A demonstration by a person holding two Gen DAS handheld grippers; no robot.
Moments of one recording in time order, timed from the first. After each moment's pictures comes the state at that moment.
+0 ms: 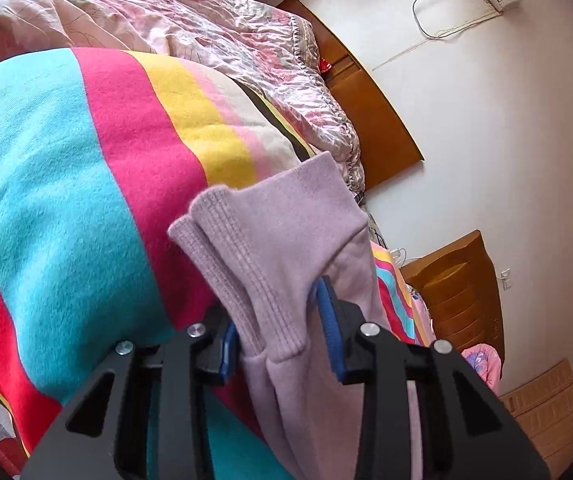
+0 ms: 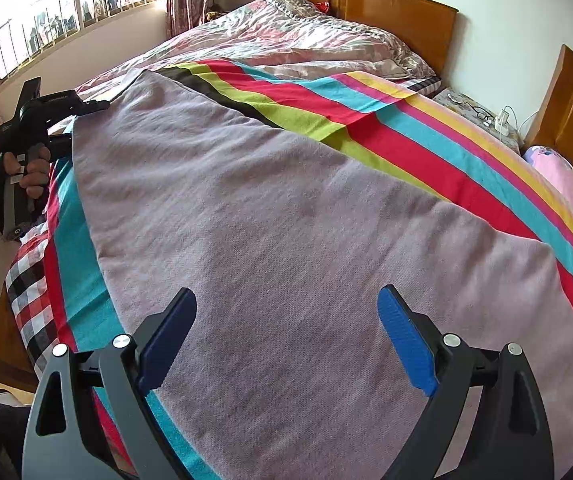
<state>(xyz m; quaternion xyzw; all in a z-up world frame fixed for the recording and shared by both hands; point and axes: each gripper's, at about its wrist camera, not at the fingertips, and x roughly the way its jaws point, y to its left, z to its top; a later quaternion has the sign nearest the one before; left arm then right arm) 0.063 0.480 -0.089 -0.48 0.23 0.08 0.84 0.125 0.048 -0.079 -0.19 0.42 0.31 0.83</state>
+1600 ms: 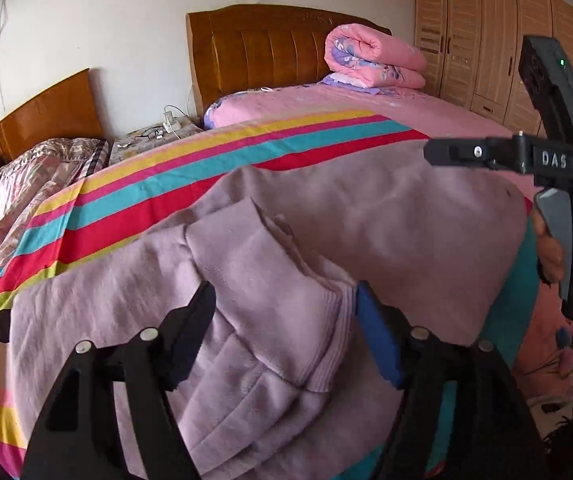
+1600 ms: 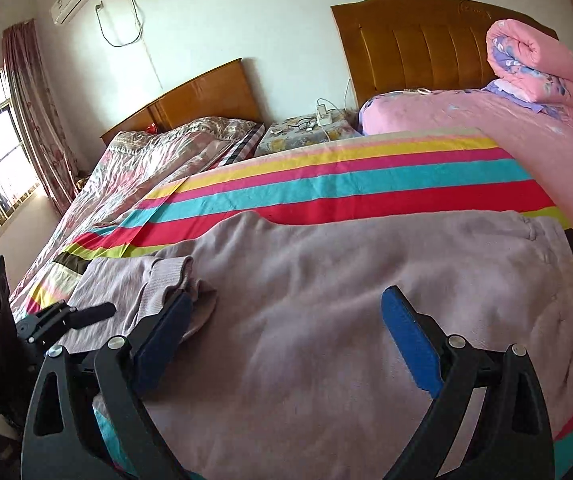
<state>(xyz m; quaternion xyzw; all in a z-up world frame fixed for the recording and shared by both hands) 0.113 -0.008 -0.048 0.11 0.33 -0.25 0.90 0.114 -0.237 -0.029 0.10 0.34 0.12 0.93</state>
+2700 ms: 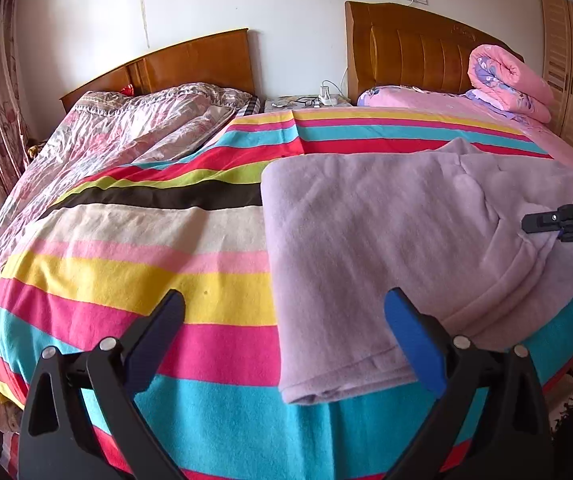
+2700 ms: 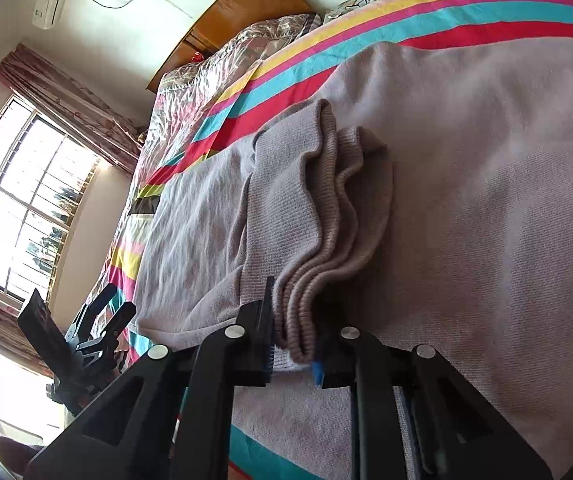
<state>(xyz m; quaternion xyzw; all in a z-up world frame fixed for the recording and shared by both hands) 0.060 0.188 -0.067 0.06 0.36 -0.03 0.93 0.141 -0.128 -0.097 0.21 0.49 0.25 0.81</state>
